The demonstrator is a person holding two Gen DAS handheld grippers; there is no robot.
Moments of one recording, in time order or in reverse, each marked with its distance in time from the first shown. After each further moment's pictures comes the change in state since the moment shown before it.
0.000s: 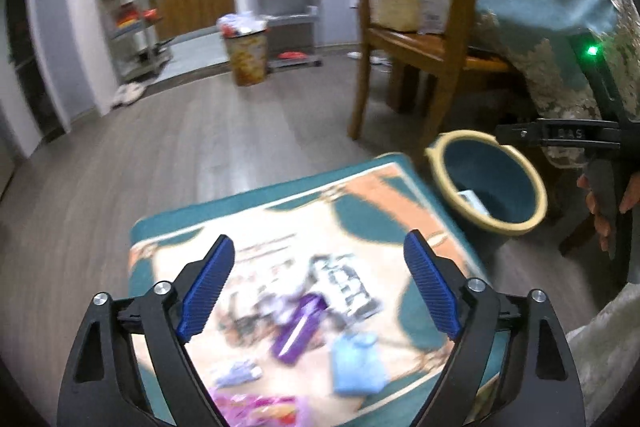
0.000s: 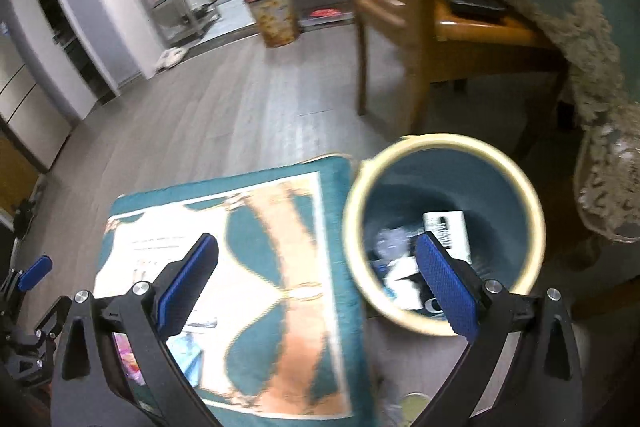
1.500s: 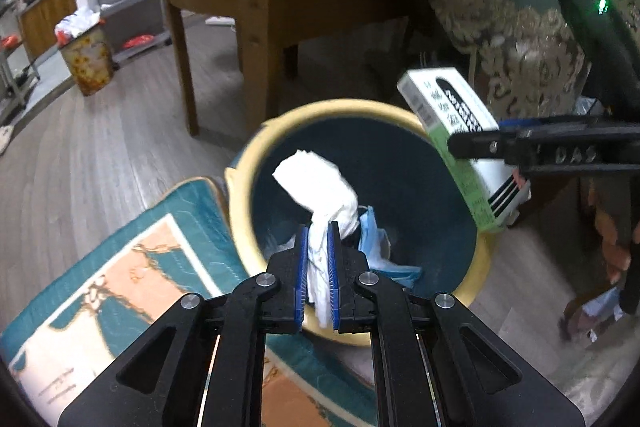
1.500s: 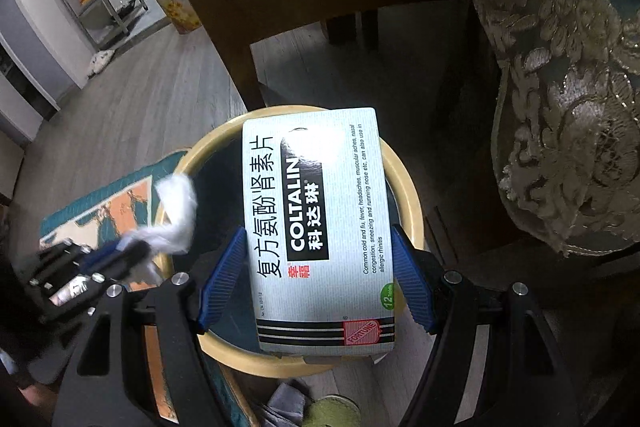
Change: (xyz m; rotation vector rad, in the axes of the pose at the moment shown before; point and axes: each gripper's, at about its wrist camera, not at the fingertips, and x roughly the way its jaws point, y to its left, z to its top) left arm 0.201 -0.229 0.068 0.260 0.161 -0.370; right arm 0.037 -0.188 0.005 0.161 0.099 -0.152
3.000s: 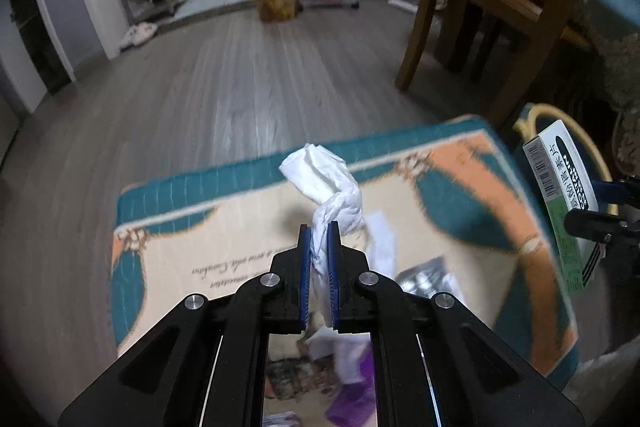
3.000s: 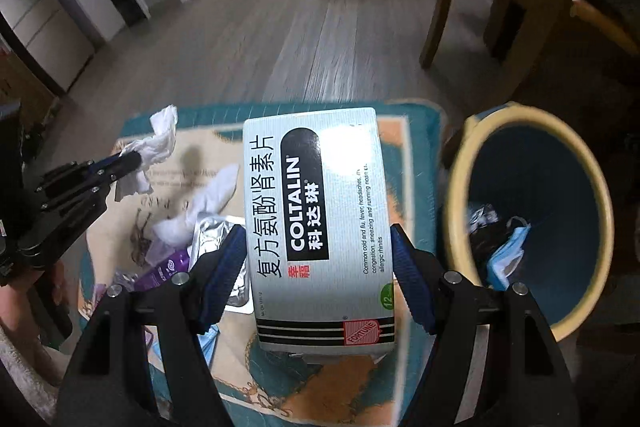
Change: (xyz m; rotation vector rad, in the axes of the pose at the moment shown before) left arm -0.149 0.219 -0.135 -0.359 0.020 0.374; right arm 0.004 0.241 -0.060 -0.344 0.078 0.183
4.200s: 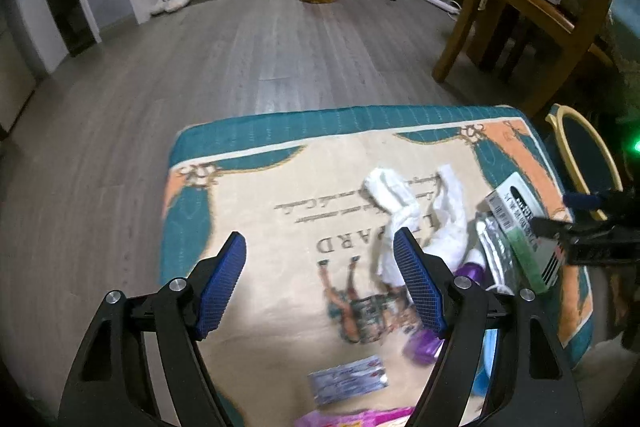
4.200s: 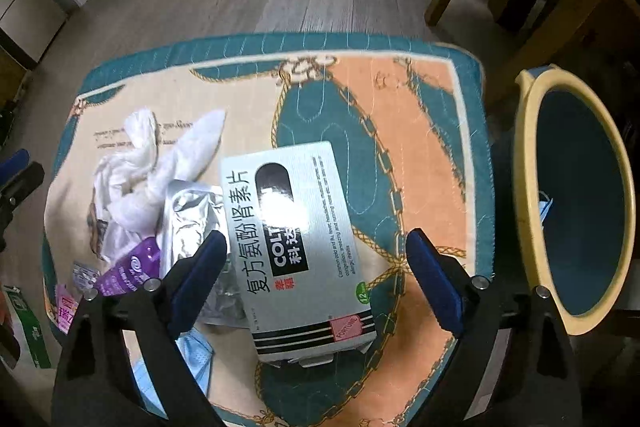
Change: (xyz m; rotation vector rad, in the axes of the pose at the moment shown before) left arm -0.010 0.076 -0.046 -0.101 0.069 0.029; right arm 0.090 0.042 -0.014 -0.010 0.176 -0.097
